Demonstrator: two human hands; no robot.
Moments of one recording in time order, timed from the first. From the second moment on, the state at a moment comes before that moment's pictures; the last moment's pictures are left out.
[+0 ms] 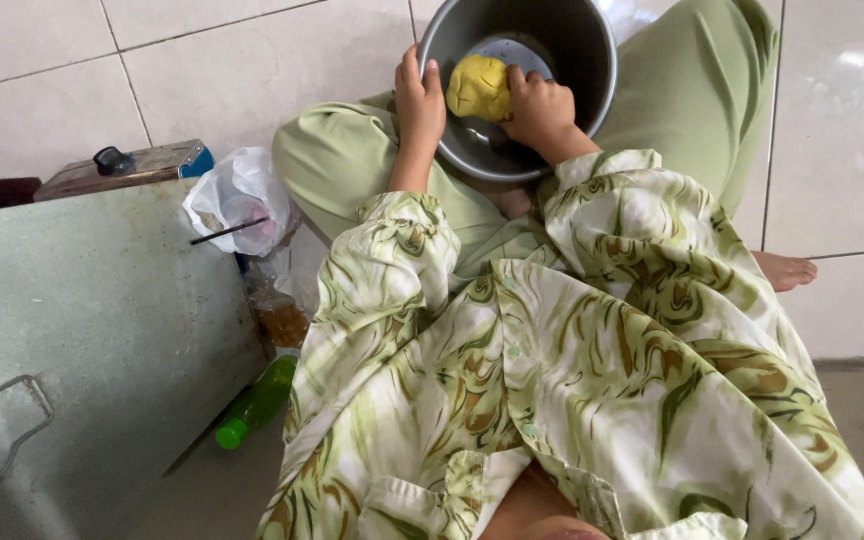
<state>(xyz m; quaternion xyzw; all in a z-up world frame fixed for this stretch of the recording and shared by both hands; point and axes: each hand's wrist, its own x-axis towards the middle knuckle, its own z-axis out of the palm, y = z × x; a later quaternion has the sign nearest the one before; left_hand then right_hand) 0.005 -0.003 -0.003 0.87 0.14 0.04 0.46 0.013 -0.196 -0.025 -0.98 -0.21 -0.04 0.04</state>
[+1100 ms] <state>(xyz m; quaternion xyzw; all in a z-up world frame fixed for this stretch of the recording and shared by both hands) -0.002 -0.003 -0.017 0.86 0.13 0.07 0.49 0.051 -0.174 0.063 -0.86 -0.25 0.00 0.44</state>
